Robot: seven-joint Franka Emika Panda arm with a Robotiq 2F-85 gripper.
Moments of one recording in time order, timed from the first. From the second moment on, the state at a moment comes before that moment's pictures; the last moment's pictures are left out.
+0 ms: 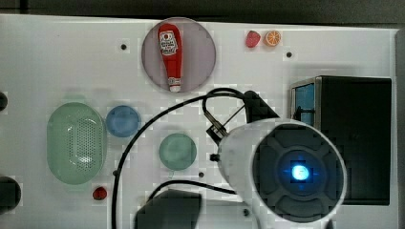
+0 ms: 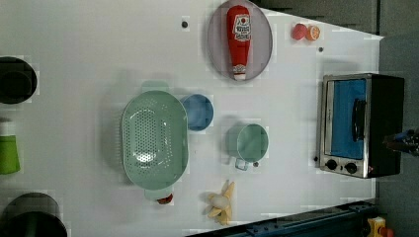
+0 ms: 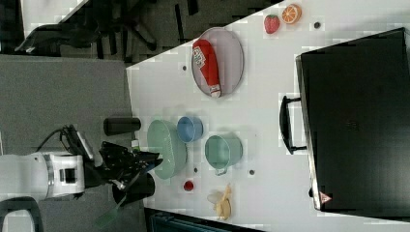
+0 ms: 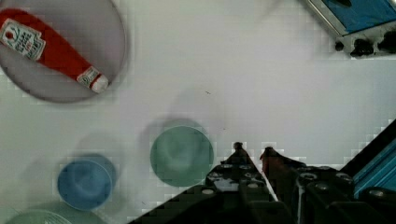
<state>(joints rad) -0.02 -0.31 -0.08 -2.05 -0.01 0.12 -0.09</state>
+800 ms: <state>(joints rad) -0.04 -0.21 -0.30 -2.05 -0.07 0.34 -0.83</state>
